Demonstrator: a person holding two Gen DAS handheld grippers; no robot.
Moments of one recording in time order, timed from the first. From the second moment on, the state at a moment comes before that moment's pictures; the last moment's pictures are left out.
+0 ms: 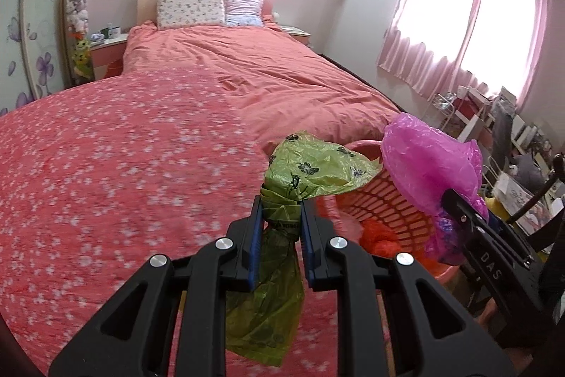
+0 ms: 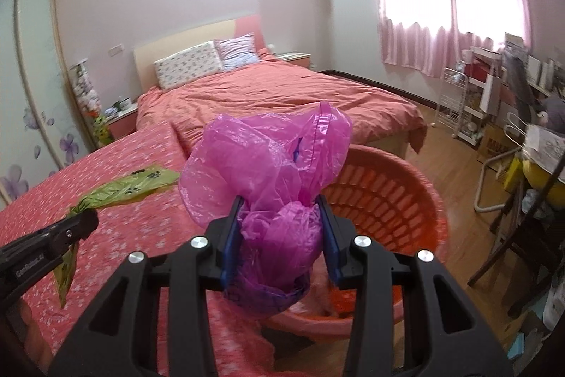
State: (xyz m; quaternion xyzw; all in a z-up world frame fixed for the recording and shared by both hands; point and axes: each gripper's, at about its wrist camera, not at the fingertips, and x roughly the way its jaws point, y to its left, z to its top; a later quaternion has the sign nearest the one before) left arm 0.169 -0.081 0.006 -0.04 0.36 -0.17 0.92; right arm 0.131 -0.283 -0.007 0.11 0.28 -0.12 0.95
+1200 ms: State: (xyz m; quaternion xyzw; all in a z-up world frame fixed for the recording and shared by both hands) left arm 0.189 -0.177 -0.035 -0.01 0.42 -0.25 0.87; right arm 0.137 -0.380 -0.038 0.17 0.30 -0.18 0.92
